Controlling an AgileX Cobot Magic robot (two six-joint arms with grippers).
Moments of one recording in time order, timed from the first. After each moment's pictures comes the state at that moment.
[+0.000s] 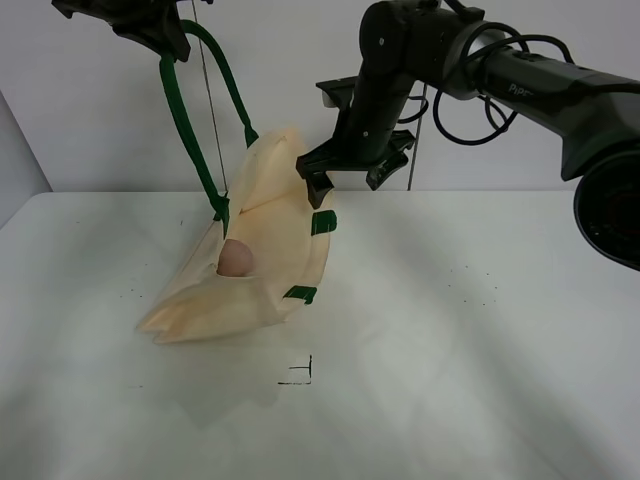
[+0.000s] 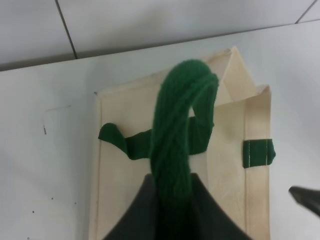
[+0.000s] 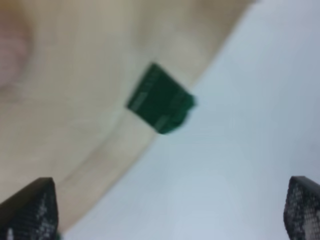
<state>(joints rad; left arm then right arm) -0.29 1.89 -2.22 -0.01 1.18 -0.13 0.50 2.25 -2.16 0.05 1.19 0.02</state>
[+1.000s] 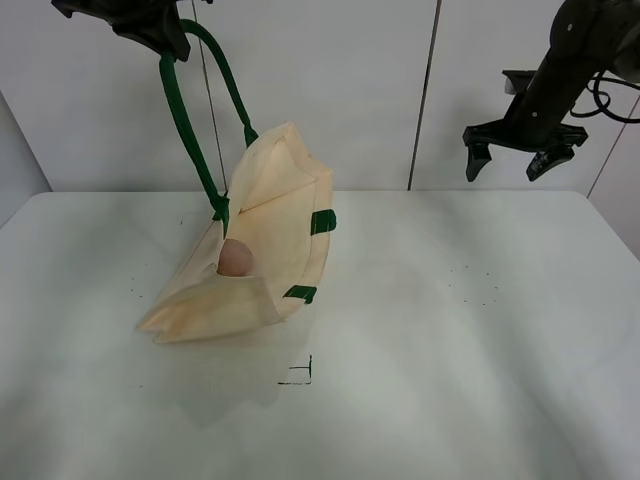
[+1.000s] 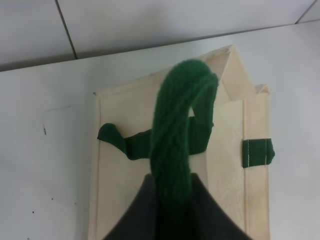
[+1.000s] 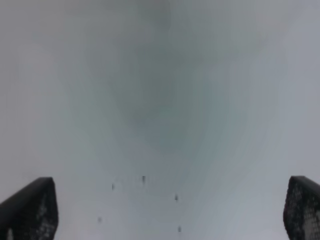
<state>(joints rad) -0.29 1.89 -2.22 -0.01 1.18 -0.13 0.03 2.21 -2.10 0.06 1.21 0.02</state>
